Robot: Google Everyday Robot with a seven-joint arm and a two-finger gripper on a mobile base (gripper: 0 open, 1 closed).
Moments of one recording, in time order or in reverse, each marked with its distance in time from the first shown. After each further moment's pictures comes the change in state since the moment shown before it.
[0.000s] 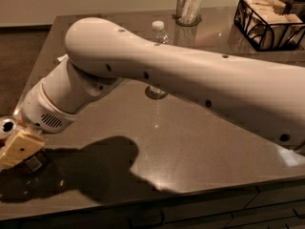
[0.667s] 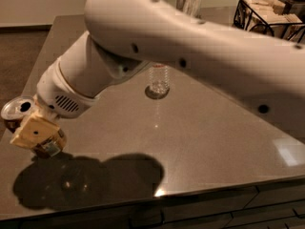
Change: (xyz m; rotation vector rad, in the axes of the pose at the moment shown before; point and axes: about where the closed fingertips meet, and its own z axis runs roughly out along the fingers) arm -0.008 0.006 -0.062 0.133 0.039 0.069
